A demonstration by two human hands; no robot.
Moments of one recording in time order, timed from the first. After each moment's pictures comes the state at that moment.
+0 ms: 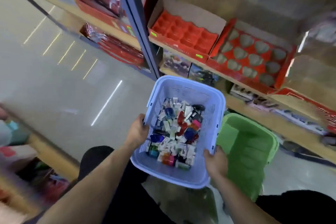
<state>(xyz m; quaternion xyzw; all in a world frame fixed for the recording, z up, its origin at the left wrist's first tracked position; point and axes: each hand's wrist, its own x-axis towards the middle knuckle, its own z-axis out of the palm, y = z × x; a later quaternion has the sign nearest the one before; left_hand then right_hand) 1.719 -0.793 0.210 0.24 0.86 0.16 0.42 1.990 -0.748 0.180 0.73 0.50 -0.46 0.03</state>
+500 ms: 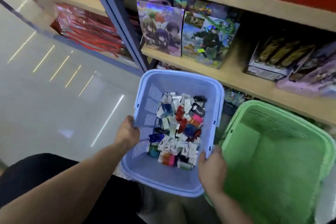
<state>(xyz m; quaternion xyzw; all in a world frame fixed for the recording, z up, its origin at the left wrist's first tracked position) 1.720 -0.780 -0.021 0.26 0.90 0.10 0.33 1.976 -0.760 -0.055 0.74 0.56 -0.38 -0.06</state>
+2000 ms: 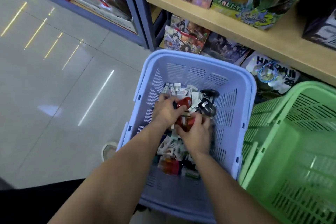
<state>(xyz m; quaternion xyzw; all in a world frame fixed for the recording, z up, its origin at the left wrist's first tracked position) 1.751 -0.729 -0.199 0.37 0.82 0.14 0.41 1.895 -0.746 -0.195 0.65 0.66 -0.37 0.00</state>
